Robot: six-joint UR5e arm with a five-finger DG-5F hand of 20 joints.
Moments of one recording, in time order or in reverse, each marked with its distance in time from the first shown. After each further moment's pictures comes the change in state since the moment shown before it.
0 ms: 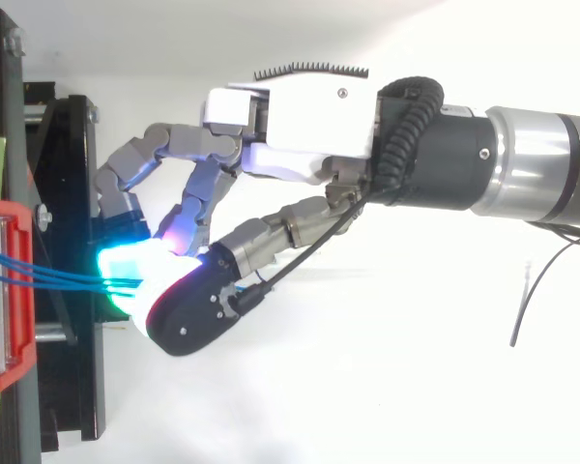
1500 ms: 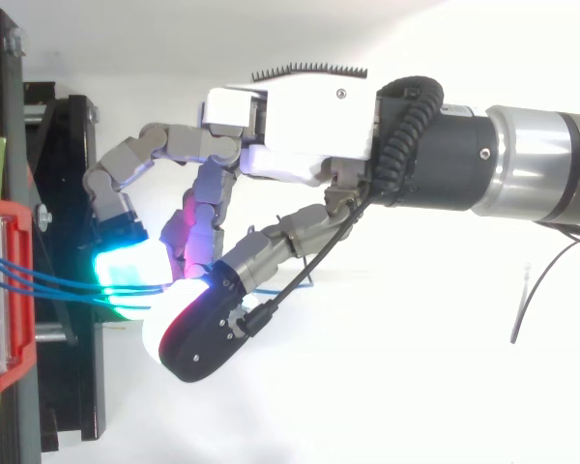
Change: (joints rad) arm -0.001 0.000 0.009 -0.011 -0.009 -0.001
